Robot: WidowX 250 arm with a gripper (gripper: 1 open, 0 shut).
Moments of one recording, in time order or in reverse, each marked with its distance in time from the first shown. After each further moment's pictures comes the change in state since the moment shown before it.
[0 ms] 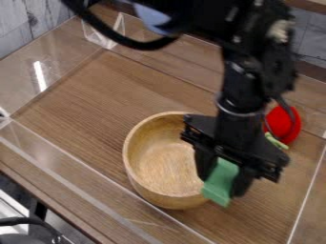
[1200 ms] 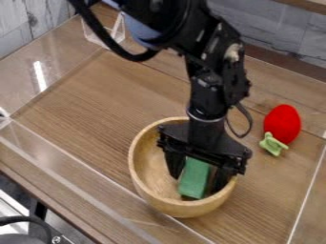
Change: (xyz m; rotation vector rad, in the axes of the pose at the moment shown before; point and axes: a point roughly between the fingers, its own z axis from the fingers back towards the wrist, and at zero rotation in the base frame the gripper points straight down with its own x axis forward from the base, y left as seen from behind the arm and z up) arm 0.012 0.033 -0.041 0.025 0.025 0.216
